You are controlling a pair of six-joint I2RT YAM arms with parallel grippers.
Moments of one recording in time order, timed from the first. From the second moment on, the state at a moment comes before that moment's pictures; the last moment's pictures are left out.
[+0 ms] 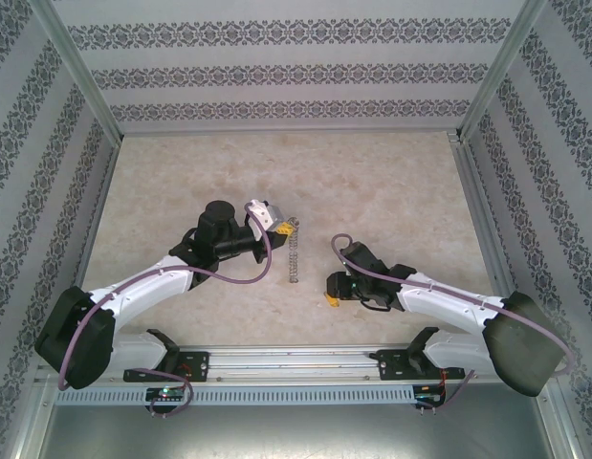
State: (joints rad) left arm -0.56 1.27 0.68 0.27 0.53 0.17; right arm 0.75 1.19 0.50 -0.36 -0.07 0.71
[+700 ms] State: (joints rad) left arm -0.56 1.27 0.68 0.27 0.53 0.17; right arm 0.81 1.36 0.60 -0.46 -0.06 0.54
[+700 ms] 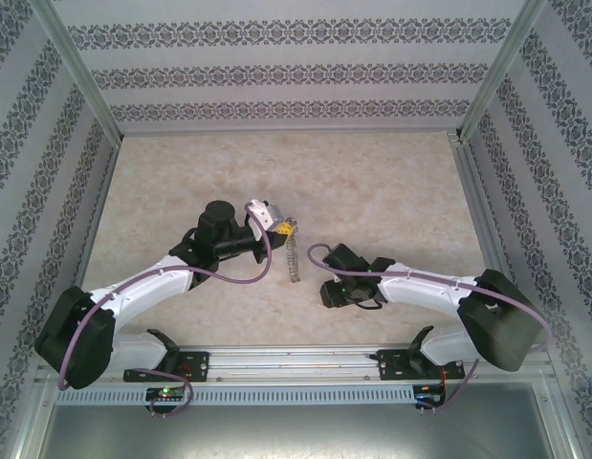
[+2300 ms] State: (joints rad) left arm -0.58 1.27 0.68 0.27 0.53 0.16; right arm 0.84 1.41 0.66 -0.42 0.12 0.76
